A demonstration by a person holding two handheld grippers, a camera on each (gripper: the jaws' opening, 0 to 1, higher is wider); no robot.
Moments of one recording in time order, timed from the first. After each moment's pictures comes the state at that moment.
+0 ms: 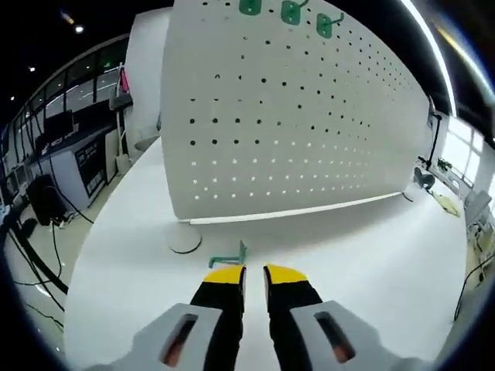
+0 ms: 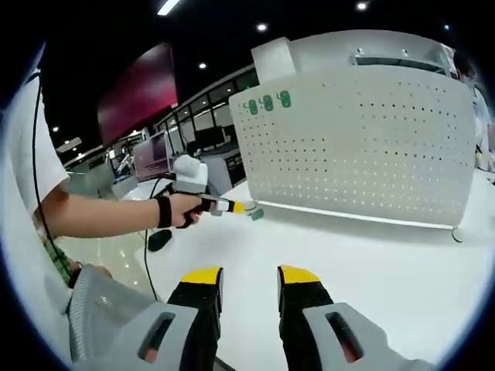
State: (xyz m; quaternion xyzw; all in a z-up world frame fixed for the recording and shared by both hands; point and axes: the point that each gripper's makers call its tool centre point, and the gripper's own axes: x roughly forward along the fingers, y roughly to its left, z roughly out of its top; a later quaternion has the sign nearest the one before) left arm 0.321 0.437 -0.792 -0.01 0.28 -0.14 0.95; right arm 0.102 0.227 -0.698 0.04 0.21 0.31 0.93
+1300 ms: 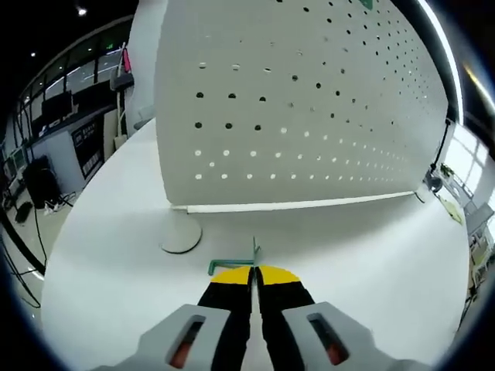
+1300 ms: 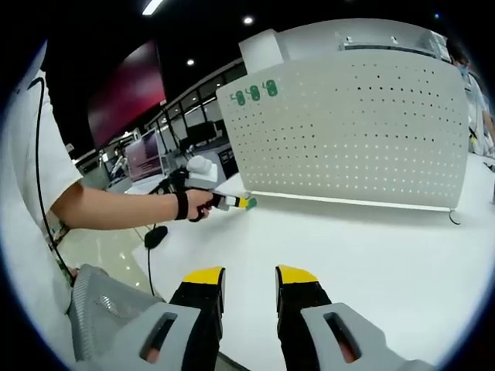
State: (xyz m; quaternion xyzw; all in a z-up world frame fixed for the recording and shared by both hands) left arm 0.354 0.438 -0.832 -0.04 0.32 -0.14 0.94; right arm 0.100 0.218 -0.710 0.06 0.23 0.30 0.92
